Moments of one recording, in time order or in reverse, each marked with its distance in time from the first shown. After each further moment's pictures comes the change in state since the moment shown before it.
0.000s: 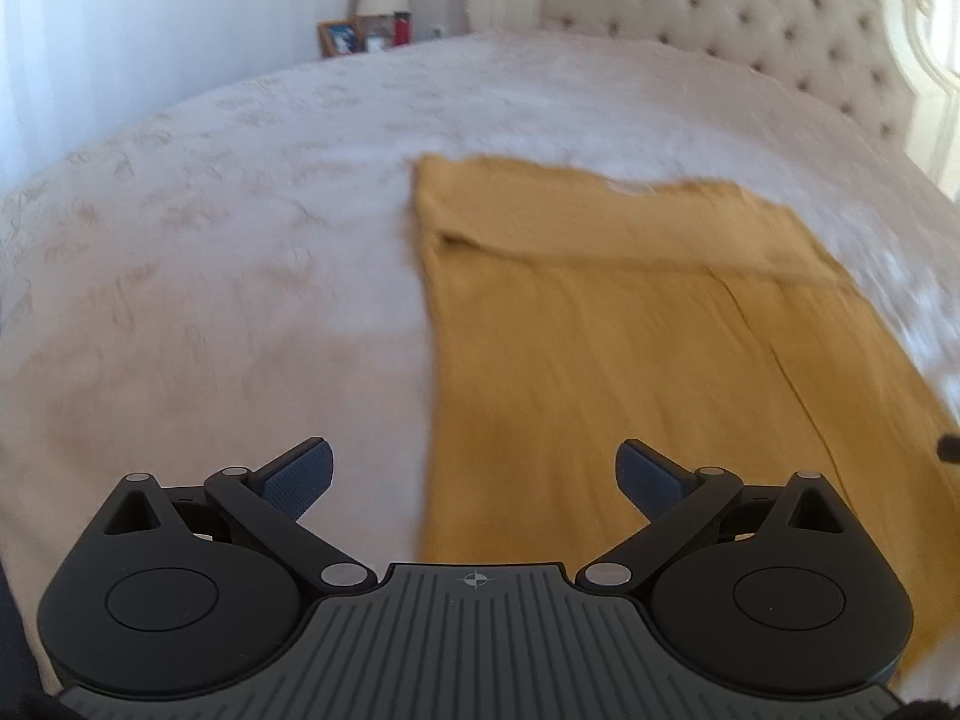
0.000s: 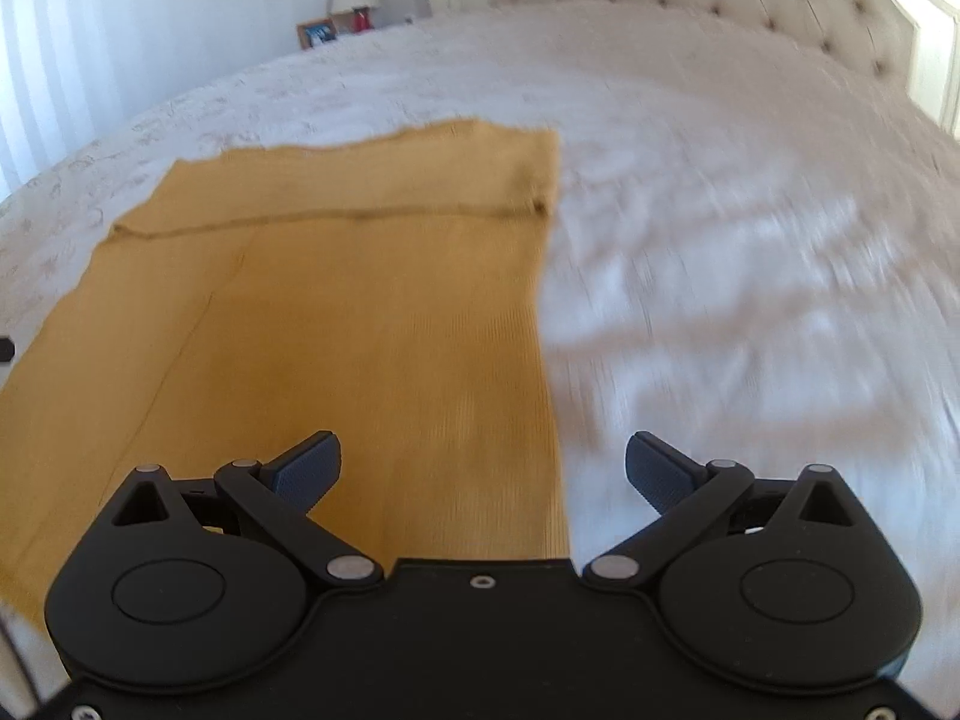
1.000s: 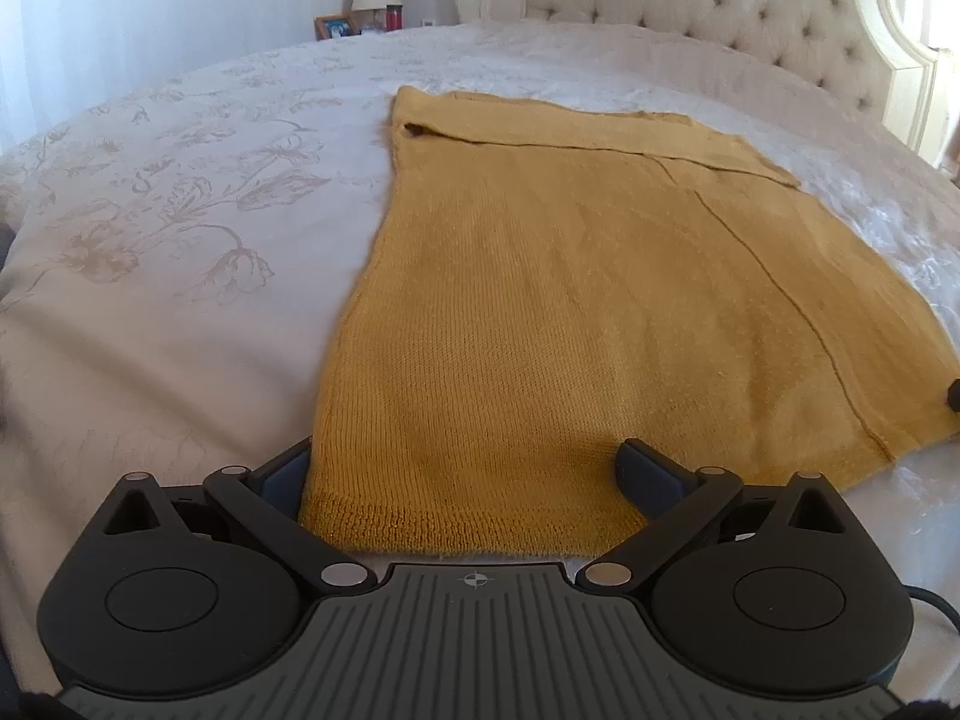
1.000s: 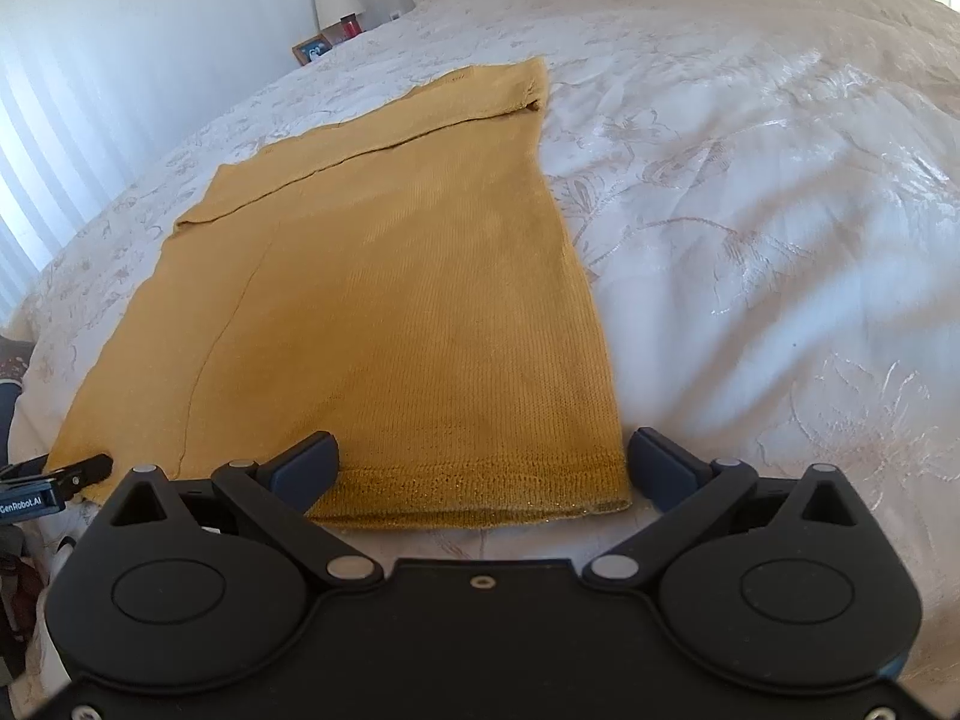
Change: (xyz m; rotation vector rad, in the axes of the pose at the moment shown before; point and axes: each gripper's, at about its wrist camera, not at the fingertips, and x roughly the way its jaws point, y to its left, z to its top) left arm -0.033 -0.031 -0.100 -0.005 -0.031 0.007; right arm -0.038 -0.011 -0.075 0.198 0.012 0.141
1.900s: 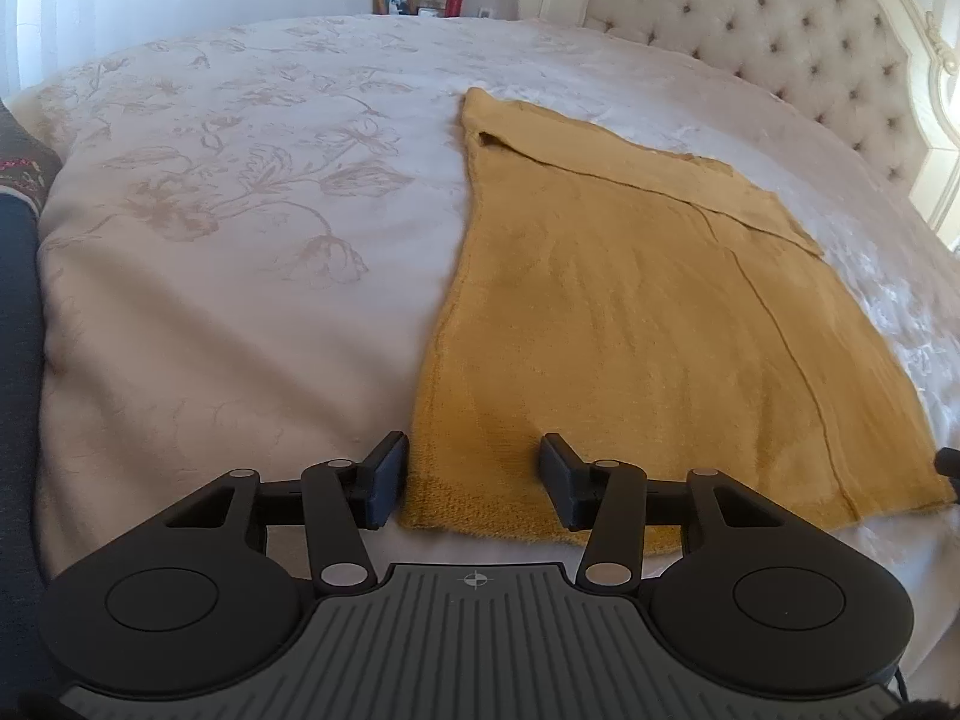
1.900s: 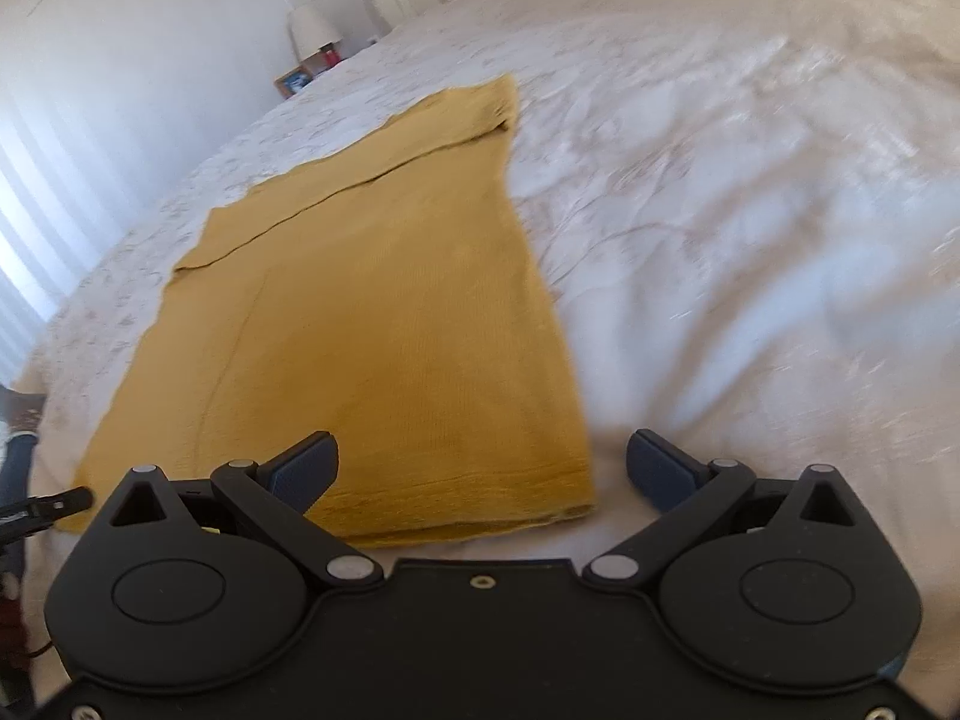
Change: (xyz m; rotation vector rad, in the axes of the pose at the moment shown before) left arm -0.025 0.043 0.012 -0.174 0.037 -0.029; right arm -0.016 -0.015 0.004 0.086 -0.040 0.001
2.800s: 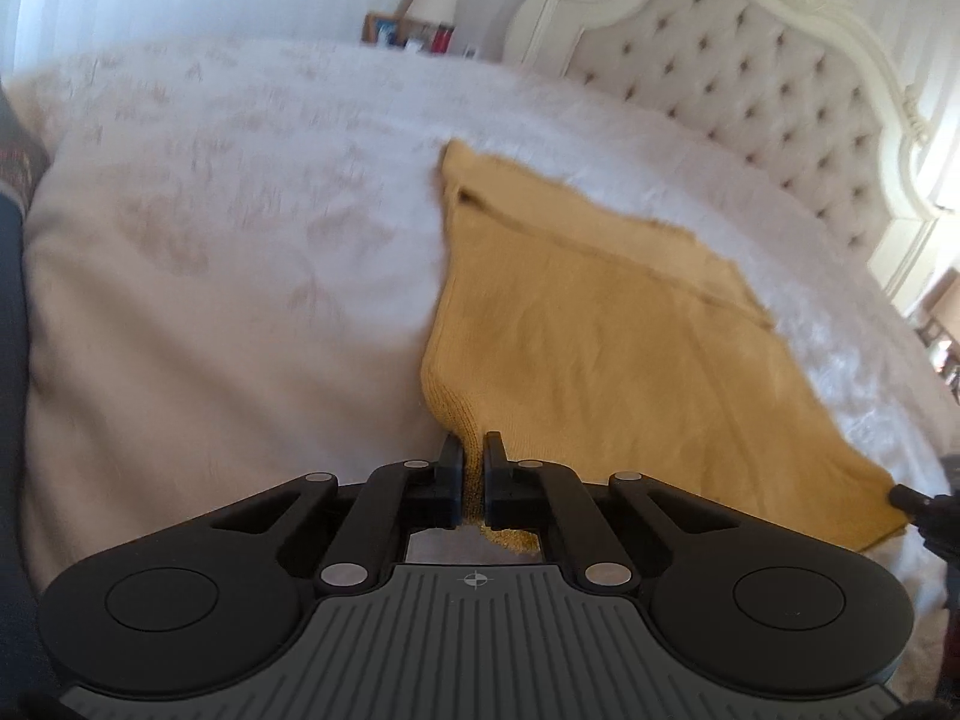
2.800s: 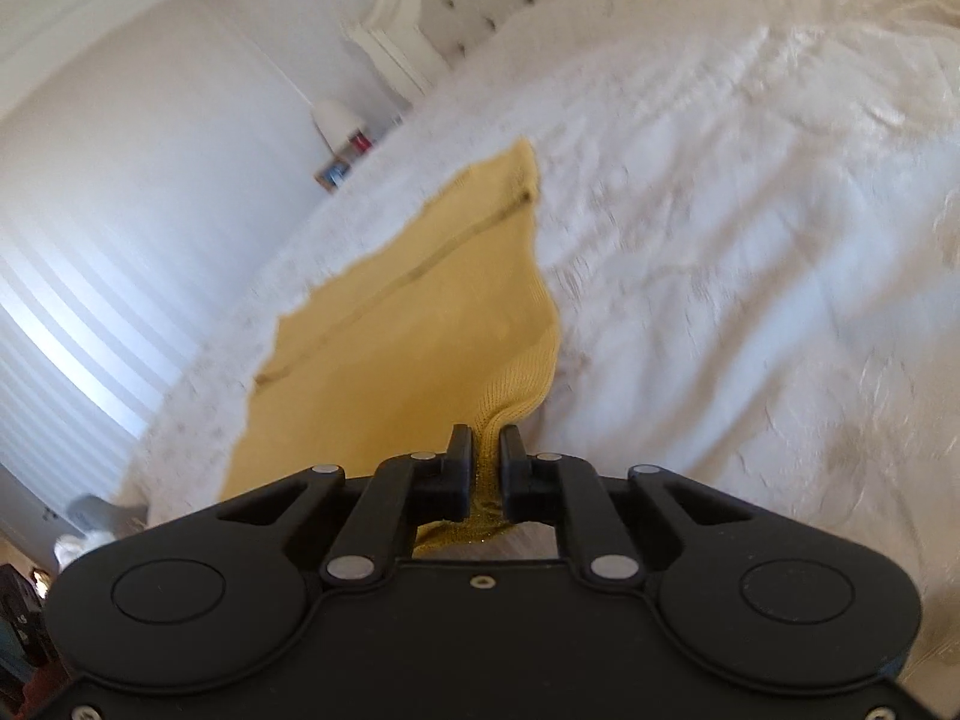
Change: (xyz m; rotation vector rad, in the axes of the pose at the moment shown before) left arm -0.022 0.012 0.015 -0.075 -0.093 -0.122; right arm -0.023 -0.024 0.010 0.210 -0.120 0.217
